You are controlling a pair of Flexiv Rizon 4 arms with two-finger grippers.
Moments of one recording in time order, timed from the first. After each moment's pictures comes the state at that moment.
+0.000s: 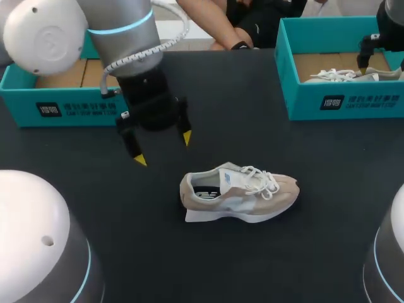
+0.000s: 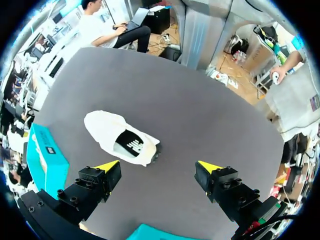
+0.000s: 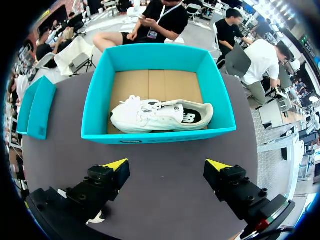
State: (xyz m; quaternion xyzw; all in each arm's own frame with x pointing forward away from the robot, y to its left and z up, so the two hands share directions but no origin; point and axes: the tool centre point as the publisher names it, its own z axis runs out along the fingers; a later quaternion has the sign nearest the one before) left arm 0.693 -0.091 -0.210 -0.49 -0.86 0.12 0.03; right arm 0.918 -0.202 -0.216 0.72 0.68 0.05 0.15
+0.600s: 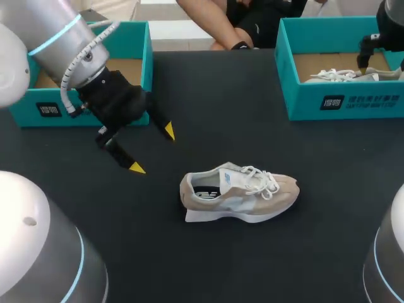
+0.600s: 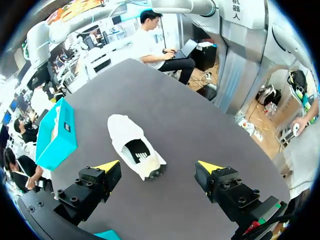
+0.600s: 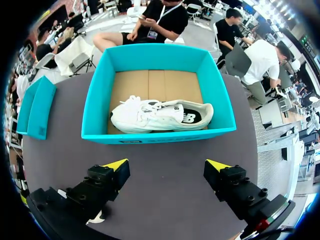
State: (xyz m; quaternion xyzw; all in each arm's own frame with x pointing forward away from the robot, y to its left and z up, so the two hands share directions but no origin) left arm 0.683 -0.077 -0.209 -0.31 -0.90 0.29 0.02; right arm 0.918 -0.202 -0.216 0.72 0.68 0.05 0.15
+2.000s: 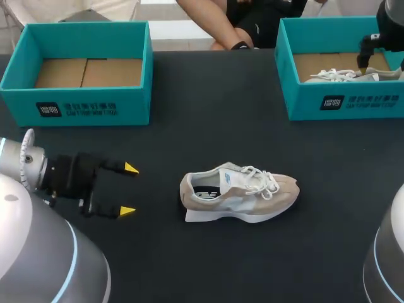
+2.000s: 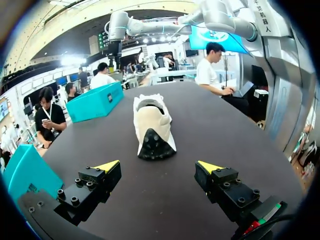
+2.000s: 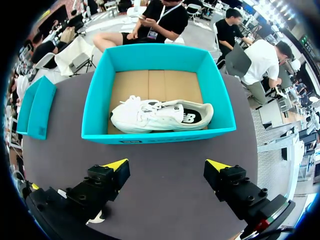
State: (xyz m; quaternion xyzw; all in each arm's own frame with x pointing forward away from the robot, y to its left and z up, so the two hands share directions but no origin) left arm 0.683 -0.016 -0.352 -0.04 -0.86 0.50 -0.07; right arm 0.918 -0.202 -0.216 0.72 0.68 0.05 0.15
